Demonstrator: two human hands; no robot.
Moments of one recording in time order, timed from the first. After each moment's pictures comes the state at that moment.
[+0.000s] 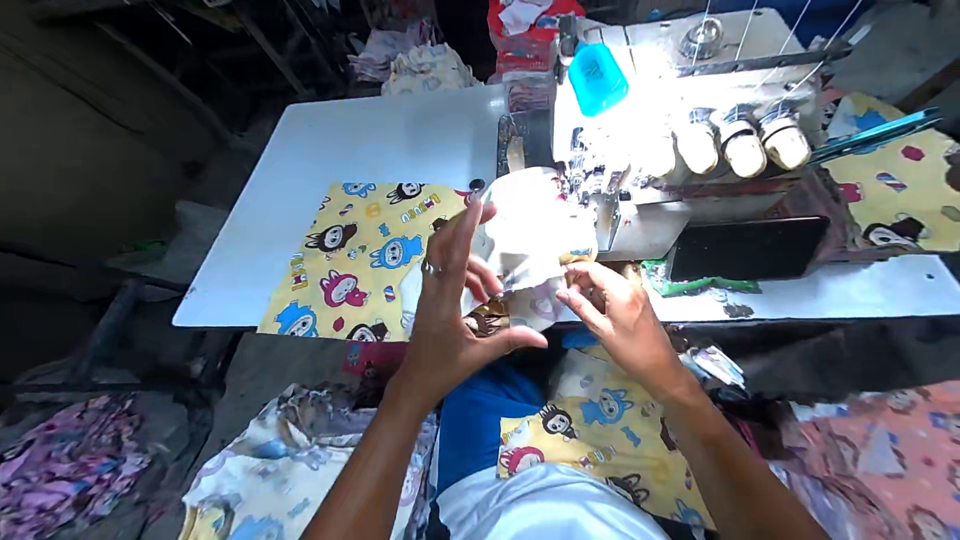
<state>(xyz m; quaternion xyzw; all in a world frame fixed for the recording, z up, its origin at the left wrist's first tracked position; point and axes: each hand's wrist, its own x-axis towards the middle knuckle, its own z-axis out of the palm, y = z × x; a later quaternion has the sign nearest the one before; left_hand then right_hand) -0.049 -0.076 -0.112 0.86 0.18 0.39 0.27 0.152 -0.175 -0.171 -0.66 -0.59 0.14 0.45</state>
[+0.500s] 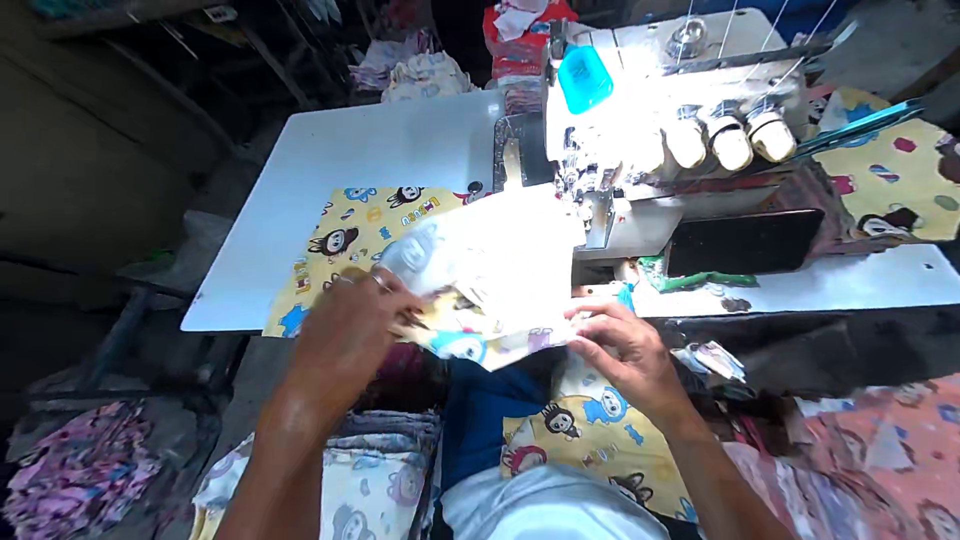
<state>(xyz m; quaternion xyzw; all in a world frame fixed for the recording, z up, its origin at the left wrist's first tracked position) -0.128 -0.052 -0.078 0.94 0.32 0.09 0.03 0.139 -0.215 -0.192 -0.50 -0.57 0.24 0.61</state>
